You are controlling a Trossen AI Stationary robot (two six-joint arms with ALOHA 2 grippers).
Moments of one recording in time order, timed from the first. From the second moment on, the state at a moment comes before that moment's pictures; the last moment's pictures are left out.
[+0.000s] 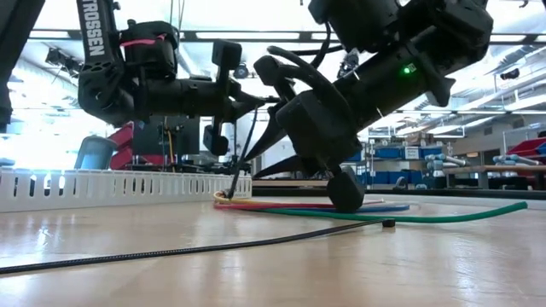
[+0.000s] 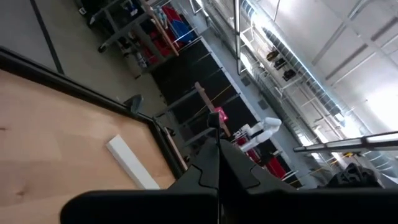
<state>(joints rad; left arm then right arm) 0.13 1.84 0.51 1.55 -0.47 -0.95 0.29 2.03 0.98 0.53 0.65 -1.43</state>
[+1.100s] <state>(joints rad) 0.12 1.84 0.51 1.54 -0.49 -0.96 0.28 2.04 0.98 0.68 0.96 -1.42</state>
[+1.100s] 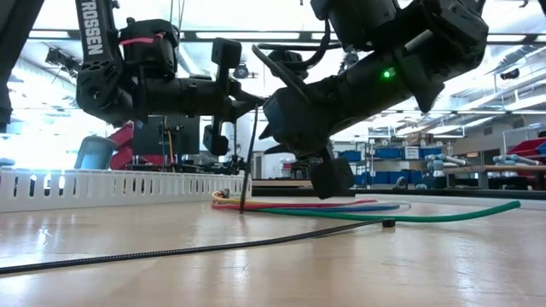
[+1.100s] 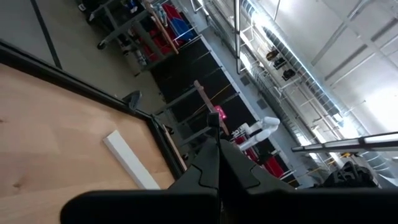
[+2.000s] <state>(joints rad) 0.12 1.84 0.56 1.50 -0.42 -0.97 0.28 2.03 0.98 0.70 0.88 -1.60</state>
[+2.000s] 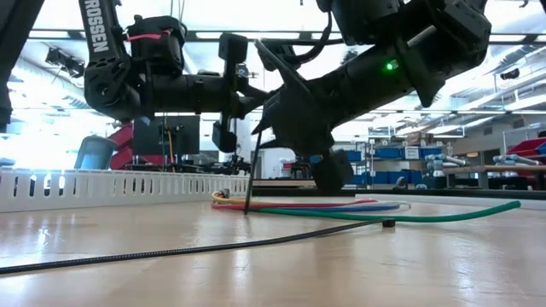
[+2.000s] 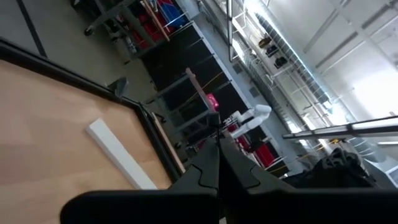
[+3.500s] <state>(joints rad) 0.07 1.84 0.54 1.57 -0.14 -0.36 0.25 1.76 0.82 0.51 0.41 -0.37</state>
